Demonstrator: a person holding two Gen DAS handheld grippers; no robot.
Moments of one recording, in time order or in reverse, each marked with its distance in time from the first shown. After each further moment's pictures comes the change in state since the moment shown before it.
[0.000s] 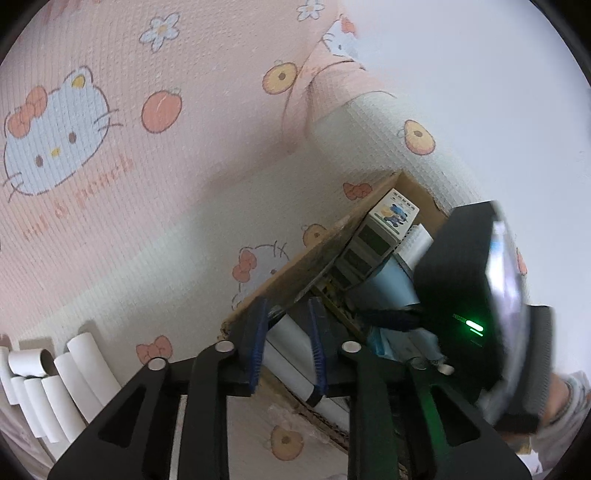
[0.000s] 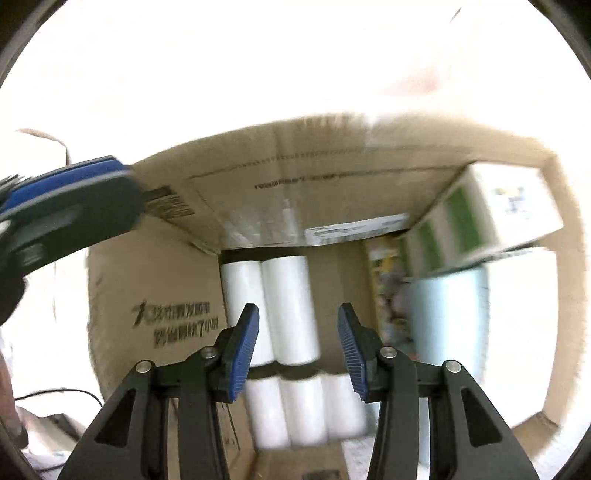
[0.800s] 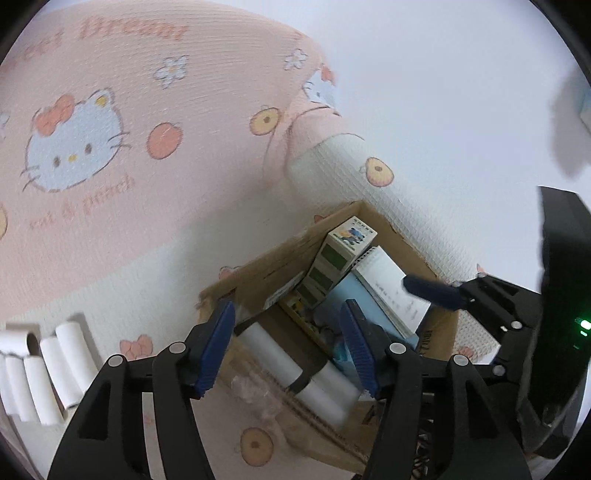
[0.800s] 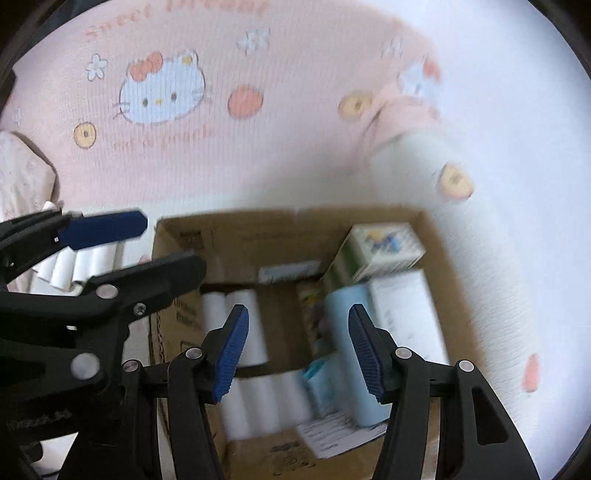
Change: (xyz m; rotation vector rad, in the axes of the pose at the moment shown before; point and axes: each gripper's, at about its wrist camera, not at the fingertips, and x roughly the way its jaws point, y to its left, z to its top) left arm -0.049 -0.011 -0.043 -0.067 -0.189 -0.077; right arm -0.084 0.029 -0.051 -0.022 -0.344 -0.273
